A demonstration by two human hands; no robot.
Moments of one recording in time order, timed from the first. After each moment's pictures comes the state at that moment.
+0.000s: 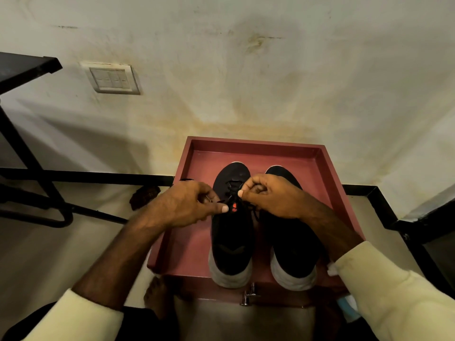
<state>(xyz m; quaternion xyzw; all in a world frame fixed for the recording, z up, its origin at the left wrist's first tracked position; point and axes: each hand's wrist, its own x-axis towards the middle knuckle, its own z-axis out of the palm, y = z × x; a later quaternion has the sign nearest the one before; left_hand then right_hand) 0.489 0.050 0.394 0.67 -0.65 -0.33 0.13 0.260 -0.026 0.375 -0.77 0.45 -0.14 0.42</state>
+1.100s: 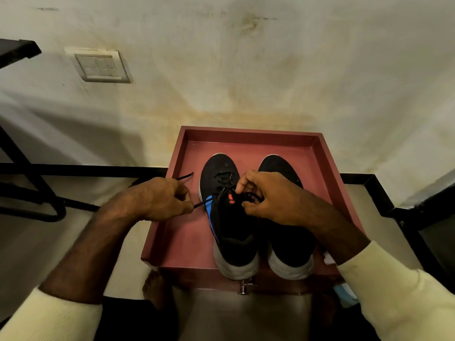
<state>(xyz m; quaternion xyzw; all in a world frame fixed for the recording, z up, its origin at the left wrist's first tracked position) 0.512 0.054 0.404 0.70 -0.65 -0.29 -0.04 0.249 -0.005 0.370 -0.84 0.40 -0.13 0.33</state>
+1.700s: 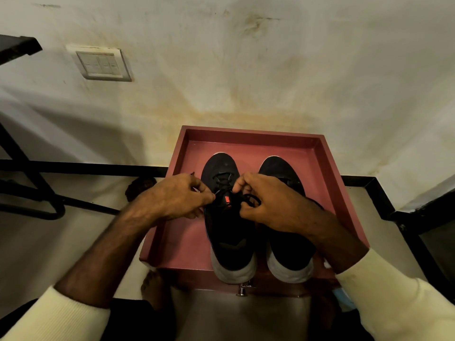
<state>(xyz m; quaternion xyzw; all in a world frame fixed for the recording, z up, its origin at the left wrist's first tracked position) 0.480 0.051 0.398 0.70 -0.55 -0.42 0.16 0.254 0.001 0.370 -0.85 0.40 -0.13 0.33</state>
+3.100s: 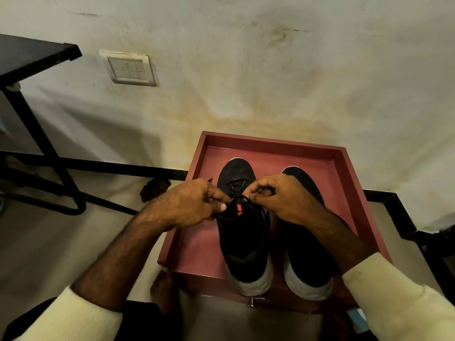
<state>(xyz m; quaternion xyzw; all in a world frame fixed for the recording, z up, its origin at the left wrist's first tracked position) 0.504 0.053 0.396 0.64 -0.62 -0.43 0.15 0.278 -0.027 0.360 -0.80 0.43 -0.19 0.37</state>
